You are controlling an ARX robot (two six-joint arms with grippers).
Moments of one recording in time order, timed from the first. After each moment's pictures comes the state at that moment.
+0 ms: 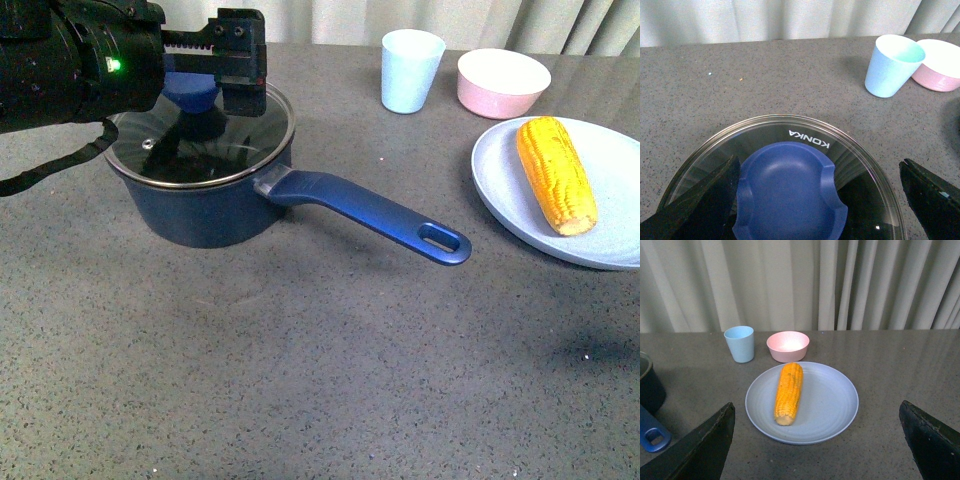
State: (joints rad) left arm -0.33 1.92 0.84 0.76 0.02 -0.10; right arm 0.00 0.00 0.02 0.00 0.00 0.00
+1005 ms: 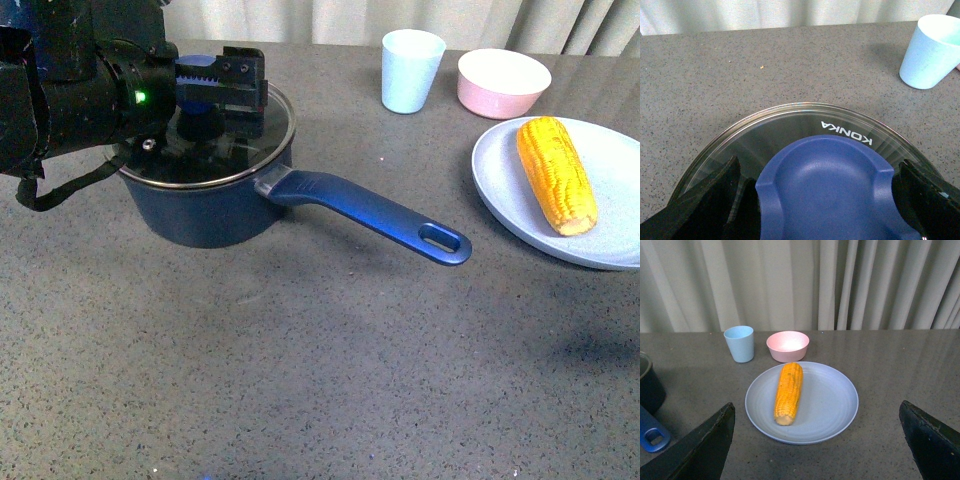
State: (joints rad) left arm -0.32 2.03 0.90 0.78 -0.06 -0.07; right arm 0.00 0.00 0.02 0.00 0.00 0.00
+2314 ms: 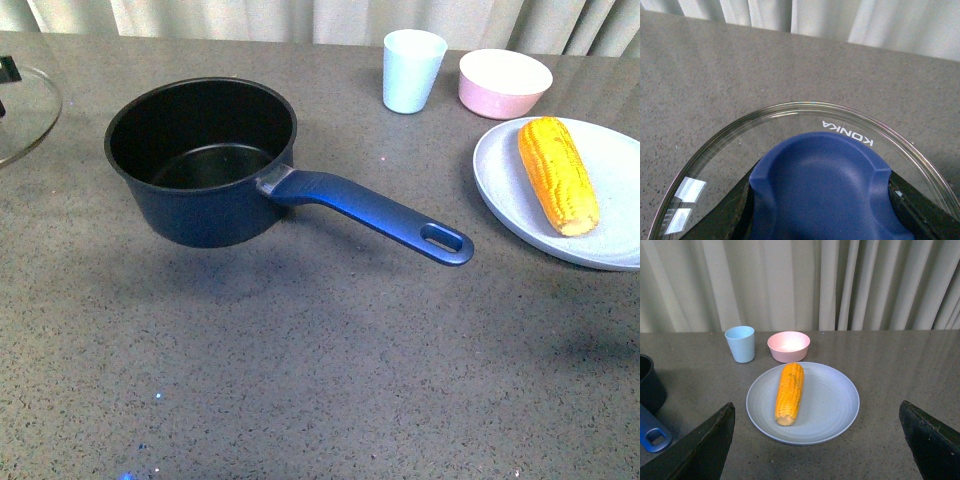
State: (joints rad) left arm 0.06 2.01 0.78 0.96 -0.18 -0.08; right arm 0.00 0.00 0.02 0.00 0.00 0.00
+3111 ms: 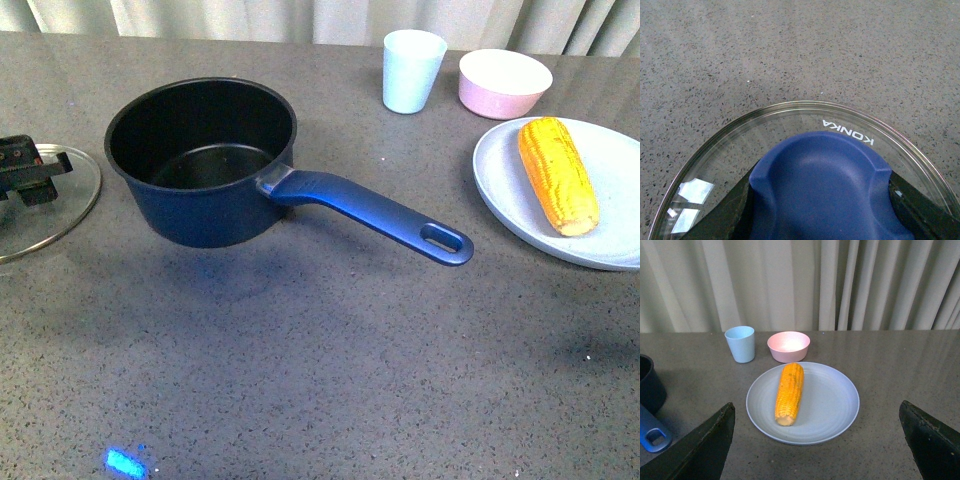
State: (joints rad) left arm 0.06 2.28 0.79 1.13 -0.18 -0.14; right arm 0.00 0.00 0.02 0.00 0.00 0.00
